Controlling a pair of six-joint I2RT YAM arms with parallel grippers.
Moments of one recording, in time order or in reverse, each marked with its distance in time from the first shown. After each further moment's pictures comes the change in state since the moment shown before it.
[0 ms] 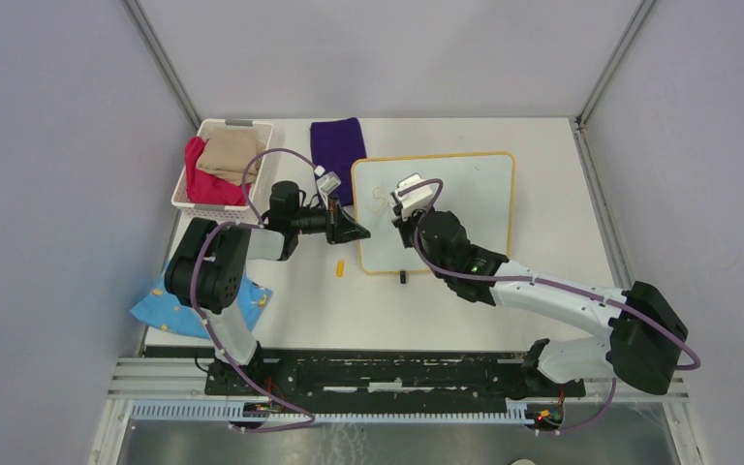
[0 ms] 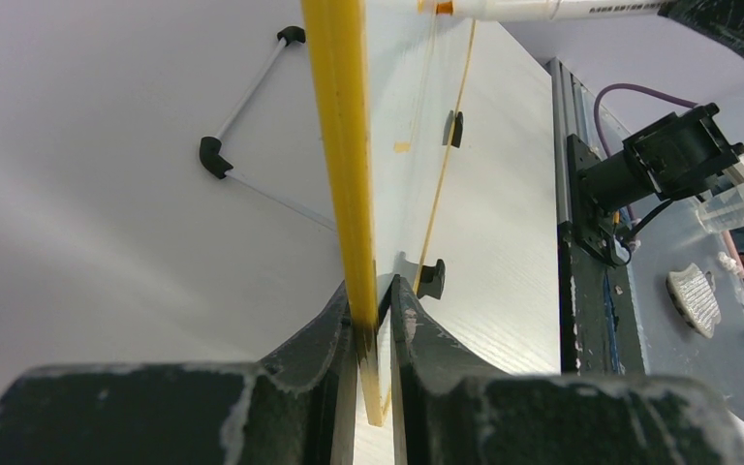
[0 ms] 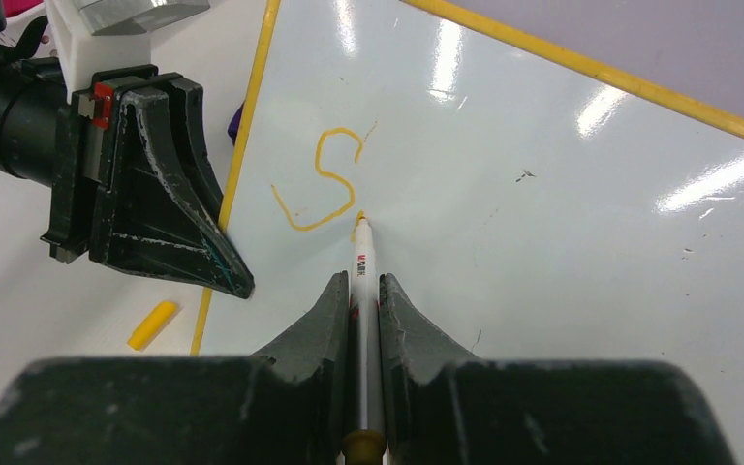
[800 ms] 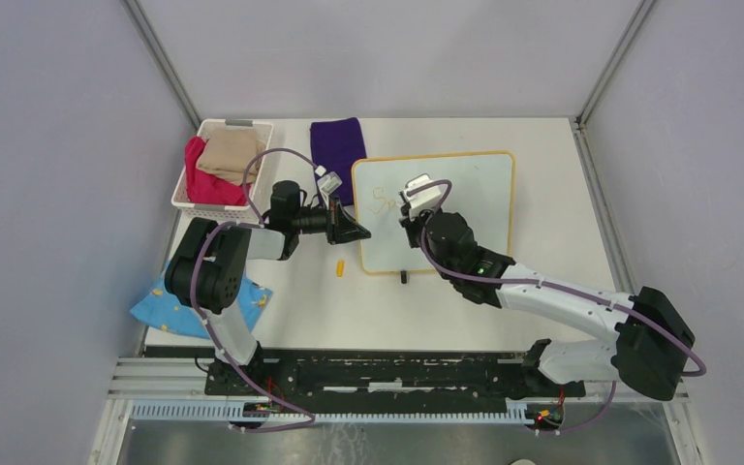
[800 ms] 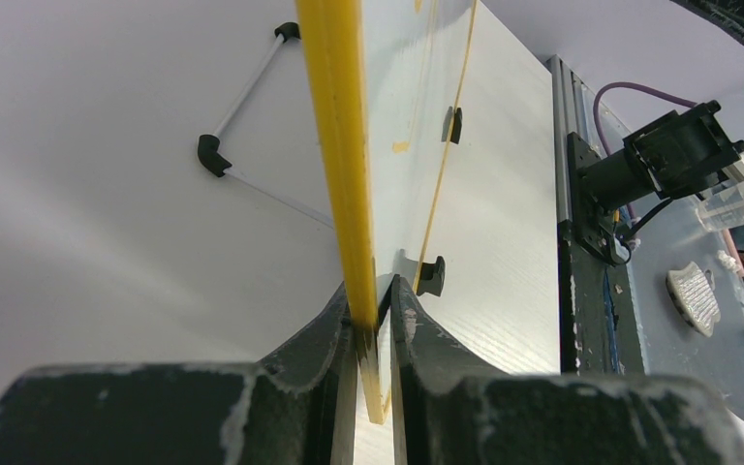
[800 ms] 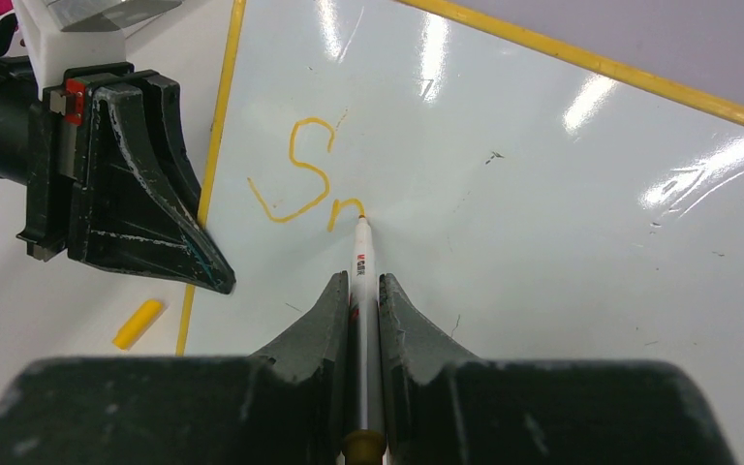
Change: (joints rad) left arm -0.004 0.000 0.006 -0.019 -0.001 0.013; right arm -0.025 -0.034 -0.027 0.003 0.006 0.005
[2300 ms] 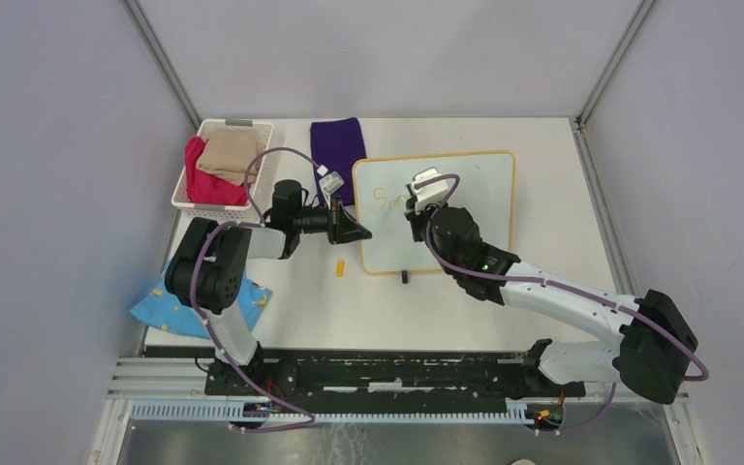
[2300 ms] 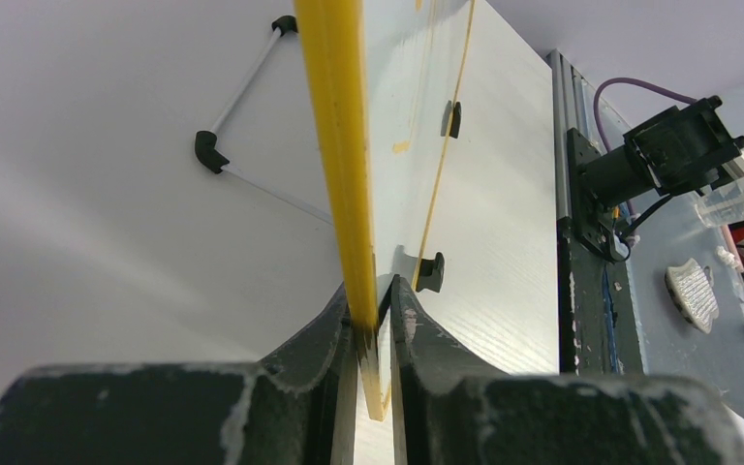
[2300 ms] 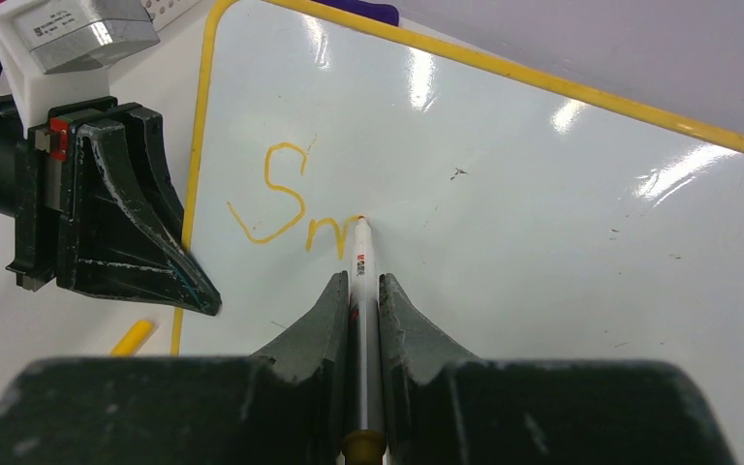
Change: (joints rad) left arm -0.008 0.000 0.013 -0.037 -0.002 0.018; right arm -0.028 -0.016 0.012 -0.007 0.000 0.014
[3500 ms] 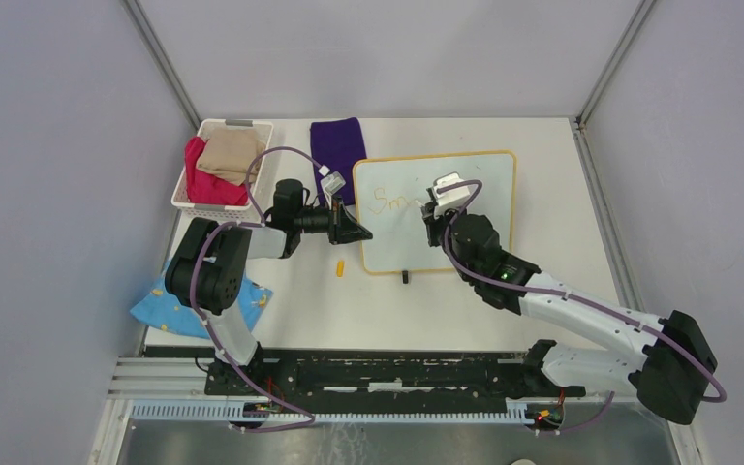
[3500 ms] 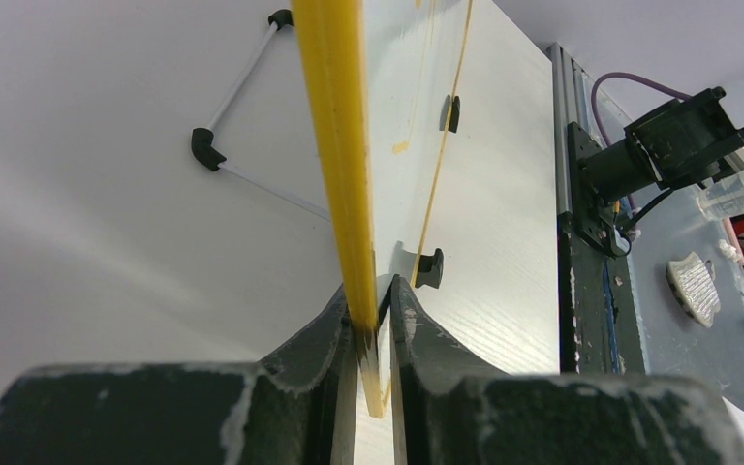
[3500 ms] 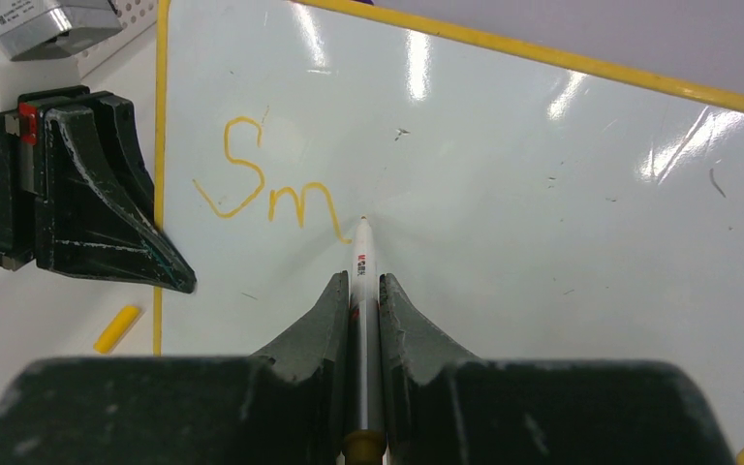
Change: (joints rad) left arm -0.006 -0.003 0.010 -0.032 0.002 0.023; right arm -0.029 -0.139 -0.095 -0.038 -0.003 0.035
